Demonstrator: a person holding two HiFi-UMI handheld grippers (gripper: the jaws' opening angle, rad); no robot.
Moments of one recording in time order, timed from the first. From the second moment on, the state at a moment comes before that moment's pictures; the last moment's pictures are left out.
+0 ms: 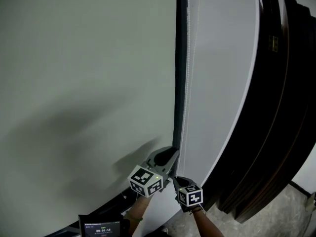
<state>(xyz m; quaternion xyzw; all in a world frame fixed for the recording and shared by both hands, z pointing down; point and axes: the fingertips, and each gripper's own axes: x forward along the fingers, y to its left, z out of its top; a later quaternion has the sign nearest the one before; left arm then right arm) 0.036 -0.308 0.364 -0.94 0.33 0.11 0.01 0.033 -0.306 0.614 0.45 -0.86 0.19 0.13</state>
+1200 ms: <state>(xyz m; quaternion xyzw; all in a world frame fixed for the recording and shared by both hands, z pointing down) 0.025 -0.305 0.232 -0.93 0.31 0.19 0.11 0.040 -0.276 0.602 0.45 -0.87 0.18 0.09</state>
